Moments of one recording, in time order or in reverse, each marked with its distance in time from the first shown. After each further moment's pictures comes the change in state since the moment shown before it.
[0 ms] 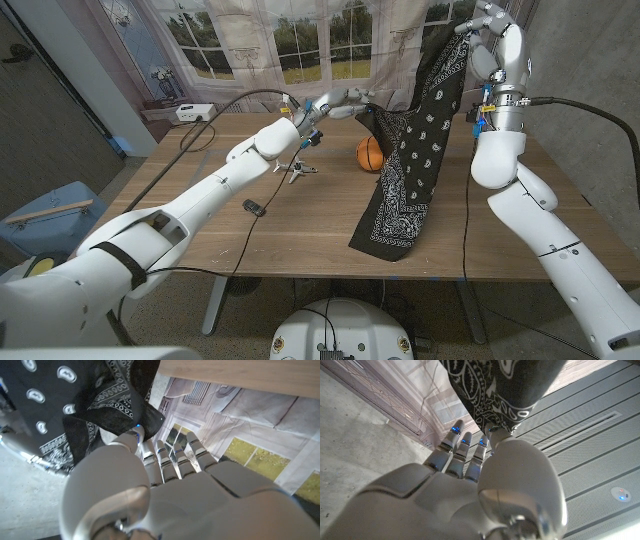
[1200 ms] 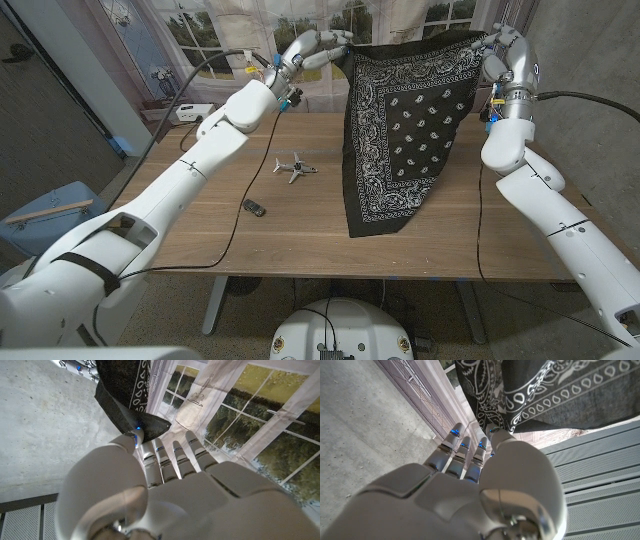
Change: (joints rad) left arm 0.059 0.102 -0.171 -0.346 -0.081 0.227 0.098; left_hand -0.026 -0.027 0.047 0.047 0.075 -0.020 -0.020 0.000 0.155 0.042 -0.021 0.019 0.014 0.044 -0.002 0.000 -0.001 0.006 -0.005 0.037 0.000; right arm 0.106 -0.089 -0.039 0.097 0.127 -0.259 0.041; right_hand -0.027 0.007 0.006 0.001 0.001 -0.022 -0.021 0.004 -0.009 -0.052 -0.016 -0.015 0.000 -0.071 0.003 -0.026 0.014 -0.062 0.004 -0.011 0.000
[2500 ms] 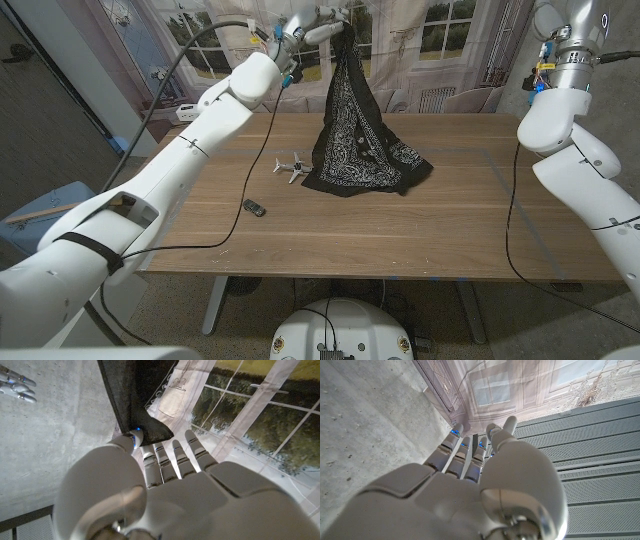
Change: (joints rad) left arm -0.111 -0.010 0.053 -0.041 0.077 0.261 0.063; left_hand -0.013 -0.024 0.014 0.002 0.032 0.002 0.002 0.002 0.067 0.013 -0.007 0.000 0.004 0.019 -0.002 0.000 0.000 0.014 -0.003 0.019 -0.003; right arm -0.068 -0.108 0.142 -0.221 -0.024 -0.104 -0.016; right_hand -0.005 -0.005 0.006 -0.002 0.000 0.008 -0.003 0.012 -0.005 0.001 -0.005 0.000 0.005 0.000 0.000 -0.008 0.004 0.000 0.000 -0.001 0.000
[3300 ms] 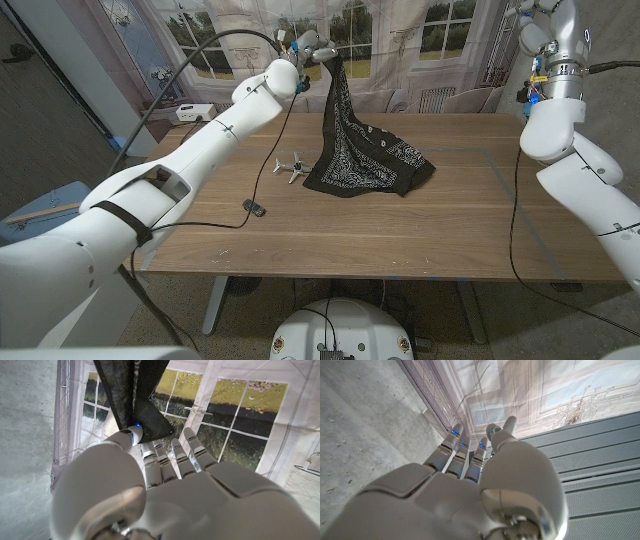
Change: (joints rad) left arm -0.172 -0.146 0.160 0.259 0.136 0.282 0.111; left_hand 0.018 -0.042 0.025 -0.042 -0.015 0.045 0.024 0.023 -0.099 0.057 -0.014 0.011 0.000 0.025 0.000 0.000 -0.005 0.030 -0.002 0.026 -0.014; right arm -0.043 -0.025 0.019 0.046 0.035 0.058 0.090; right_hand -0.008 -0.001 0.004 -0.004 -0.006 -0.053 -0.019 -0.015 -0.004 -0.014 0.014 0.000 0.000 0.000 0.000 0.000 0.007 -0.004 0.013 0.000 0.000
